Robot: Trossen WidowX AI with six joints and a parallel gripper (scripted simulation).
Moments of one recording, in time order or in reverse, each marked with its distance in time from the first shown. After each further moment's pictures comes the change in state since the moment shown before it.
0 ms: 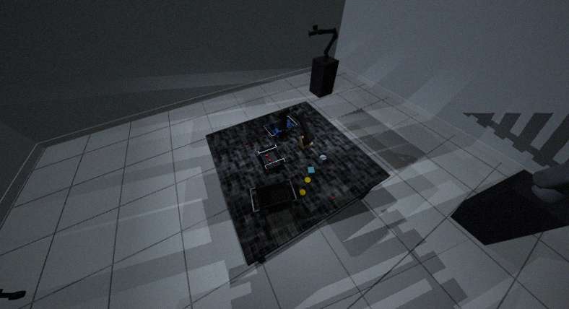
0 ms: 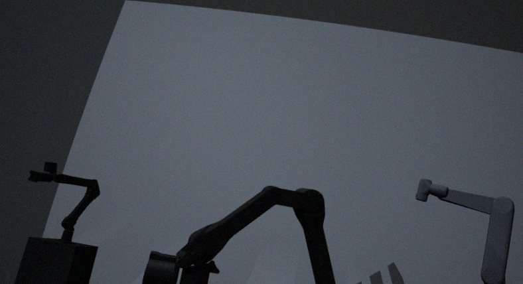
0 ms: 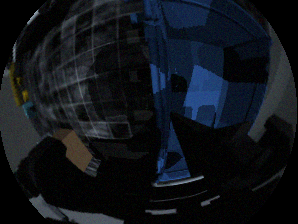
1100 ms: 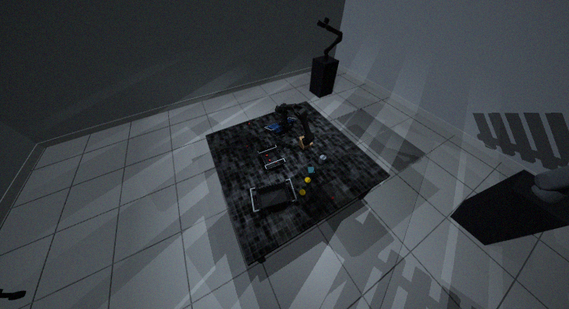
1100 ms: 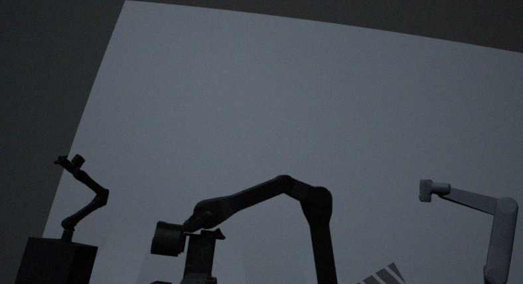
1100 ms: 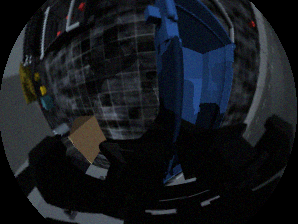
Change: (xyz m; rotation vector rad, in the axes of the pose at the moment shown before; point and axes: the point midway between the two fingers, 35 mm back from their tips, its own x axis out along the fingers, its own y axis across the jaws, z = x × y) arm -0.071 0.007 -0.001 0.011 0.002 0.041
